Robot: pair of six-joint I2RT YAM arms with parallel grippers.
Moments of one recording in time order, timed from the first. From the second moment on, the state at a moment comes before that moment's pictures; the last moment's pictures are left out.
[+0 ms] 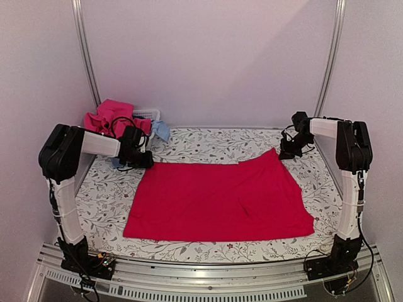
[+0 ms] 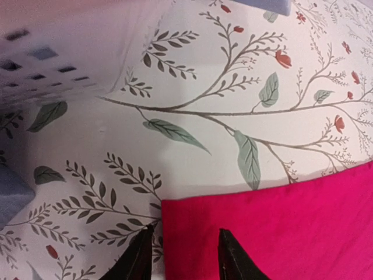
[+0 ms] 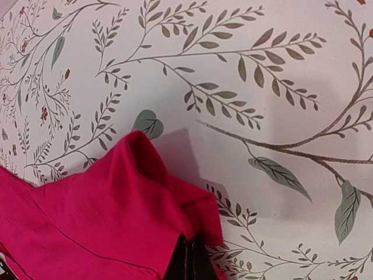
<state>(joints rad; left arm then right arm) -0.28 2.04 1.24 -0.14 0.02 -0.22 0.07 2.24 1.74 -0.72 -0.31 0.16</state>
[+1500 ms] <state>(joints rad) -0.35 2.11 1.18 0.16 -0.17 -0.33 0.07 2.24 1.73 -0.72 -0.31 0.17</state>
